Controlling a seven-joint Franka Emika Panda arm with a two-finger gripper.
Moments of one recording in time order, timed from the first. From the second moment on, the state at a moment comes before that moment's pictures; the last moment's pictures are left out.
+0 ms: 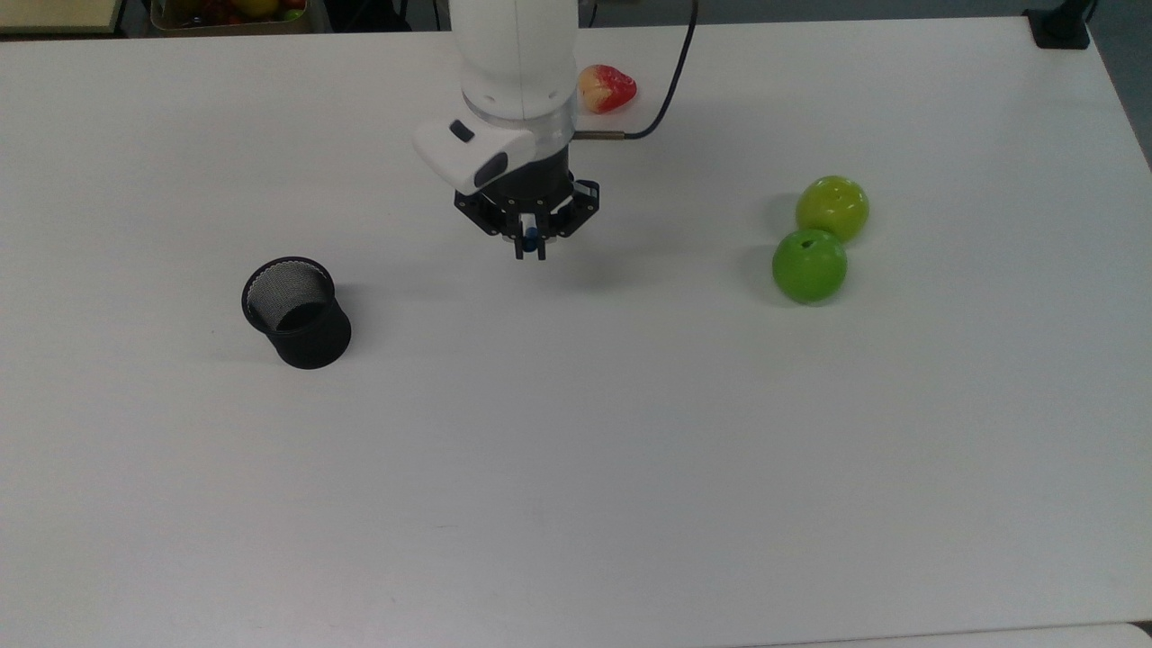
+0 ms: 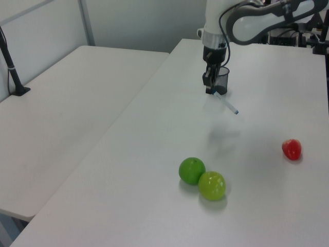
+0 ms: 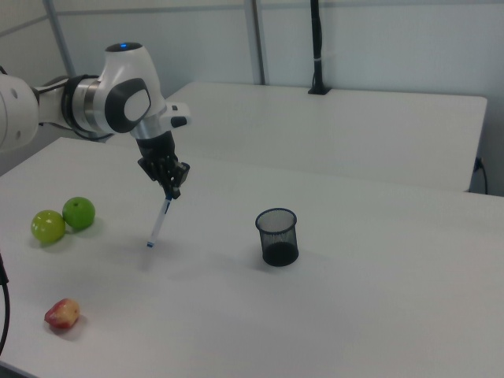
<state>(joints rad) 0.09 0.34 0.08 -1.62 -0.04 2.05 0.14</state>
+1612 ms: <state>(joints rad) 0.14 0.44 0.08 -1.62 -0.06 2.05 0.15</state>
